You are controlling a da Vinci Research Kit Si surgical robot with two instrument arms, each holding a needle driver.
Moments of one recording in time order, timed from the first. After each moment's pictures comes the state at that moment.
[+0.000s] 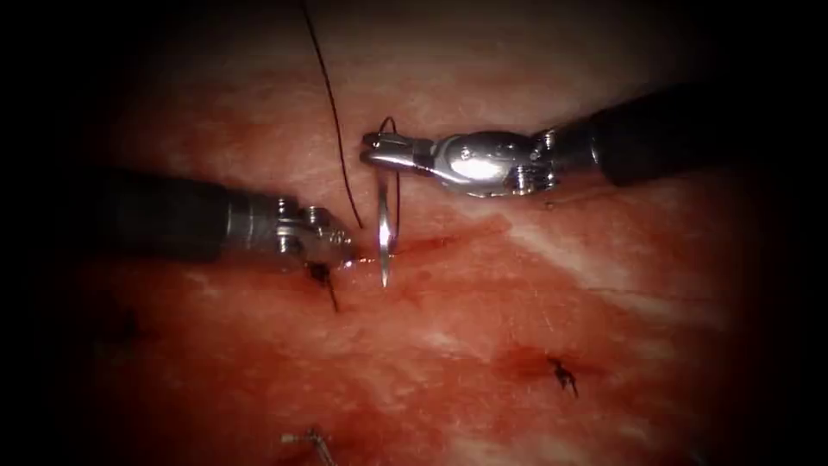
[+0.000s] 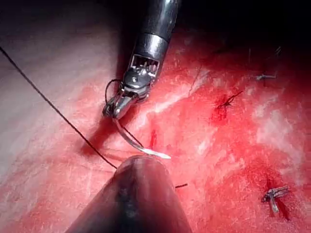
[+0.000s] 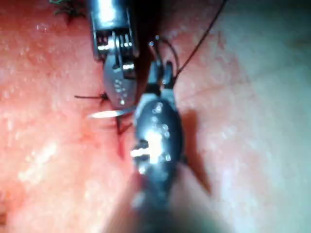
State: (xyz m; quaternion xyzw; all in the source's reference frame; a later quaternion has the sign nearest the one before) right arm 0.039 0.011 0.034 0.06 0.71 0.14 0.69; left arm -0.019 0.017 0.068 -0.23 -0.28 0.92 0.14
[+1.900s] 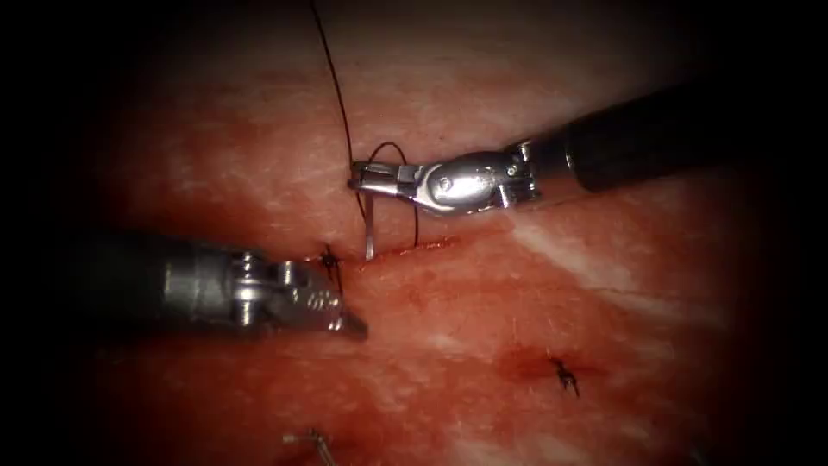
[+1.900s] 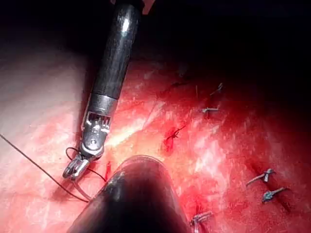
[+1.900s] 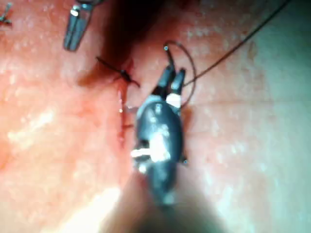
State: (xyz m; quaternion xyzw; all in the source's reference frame) right arm 0.040 0.007 0.038 0.04 0.68 0.04 0.73; left arm -0.021 0.013 0.053 -0.27 -0.22 0.93 0.14
